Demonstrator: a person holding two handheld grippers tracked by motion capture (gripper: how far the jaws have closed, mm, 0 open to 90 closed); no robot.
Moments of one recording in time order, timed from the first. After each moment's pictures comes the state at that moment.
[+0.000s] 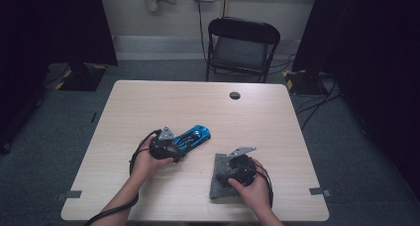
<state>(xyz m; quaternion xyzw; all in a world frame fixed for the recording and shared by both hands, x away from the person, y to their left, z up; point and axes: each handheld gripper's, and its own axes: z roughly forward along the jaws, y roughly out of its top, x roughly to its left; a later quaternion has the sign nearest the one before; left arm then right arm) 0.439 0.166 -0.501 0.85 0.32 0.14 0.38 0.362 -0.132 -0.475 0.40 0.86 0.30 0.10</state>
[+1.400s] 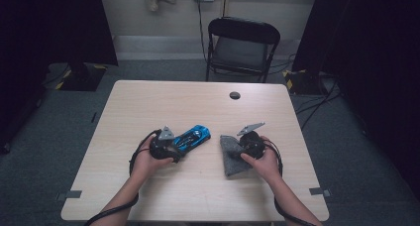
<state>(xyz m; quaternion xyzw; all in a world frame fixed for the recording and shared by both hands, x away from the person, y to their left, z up) 0.439 0.165 -0.501 0.85 0.32 0.14 0.38 0.440 -0.169 -0.466 0.35 0.88 0.32 0.08</state>
